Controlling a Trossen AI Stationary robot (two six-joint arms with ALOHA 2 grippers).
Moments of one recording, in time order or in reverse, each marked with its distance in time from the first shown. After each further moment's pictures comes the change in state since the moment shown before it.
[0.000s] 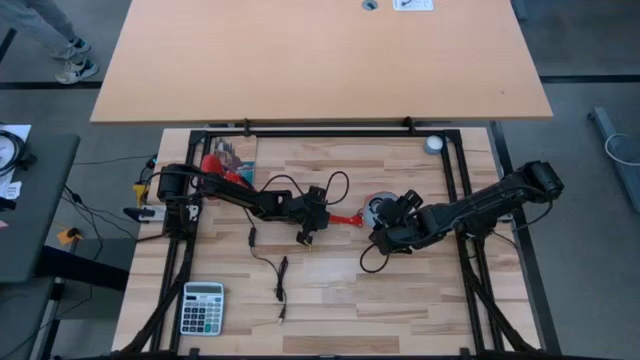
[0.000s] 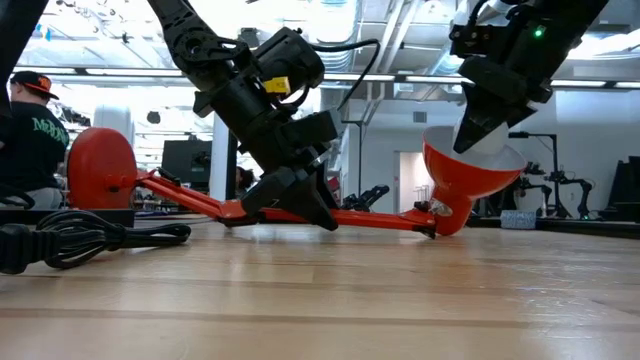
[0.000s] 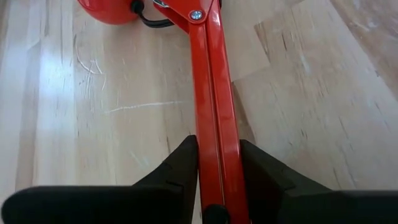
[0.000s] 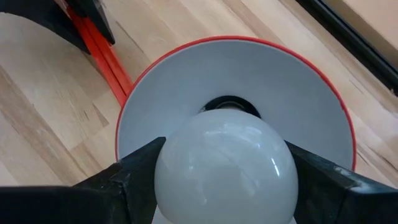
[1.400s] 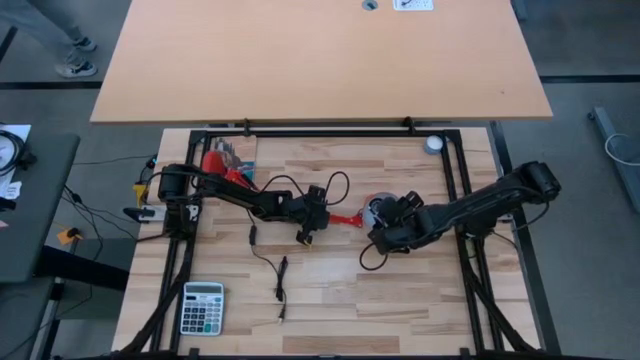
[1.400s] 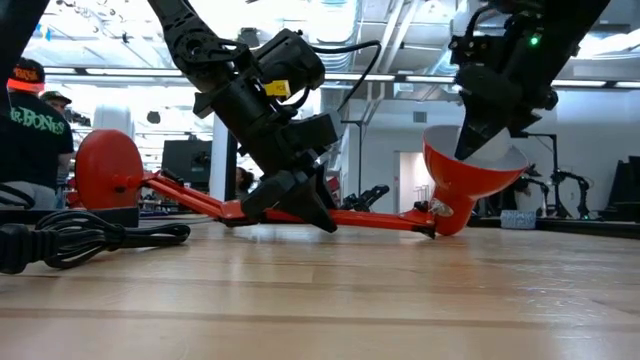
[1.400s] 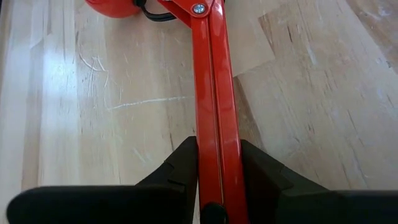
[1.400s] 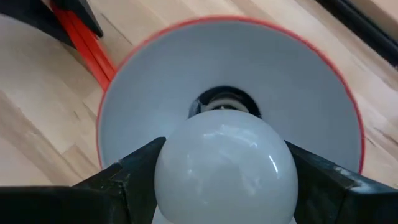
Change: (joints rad) left arm 0.001 0.007 0.001 0.000 -0.022 0.018; right arm -0.009 0.021 -0.002 -0.025 -0.019 0.083
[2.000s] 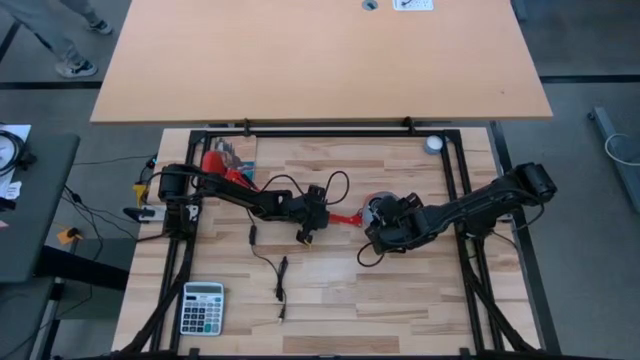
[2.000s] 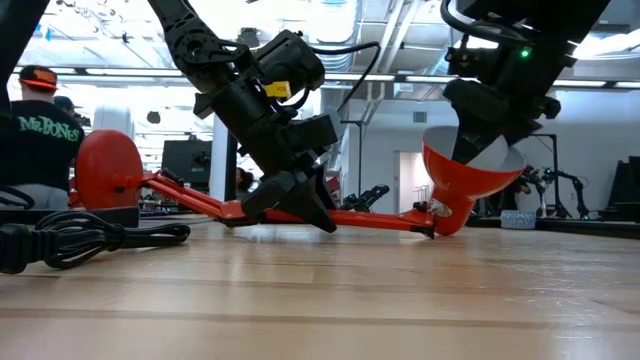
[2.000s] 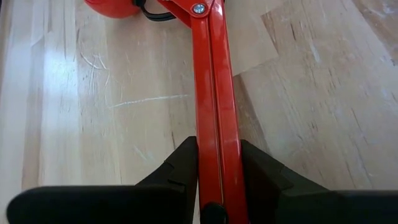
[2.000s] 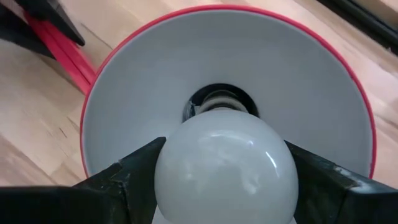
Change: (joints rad) left arm 0.001 0.000 0.000 0.000 0.007 -0.002; right arm -0.016 0.055 0.001 0.015 0.001 0.114
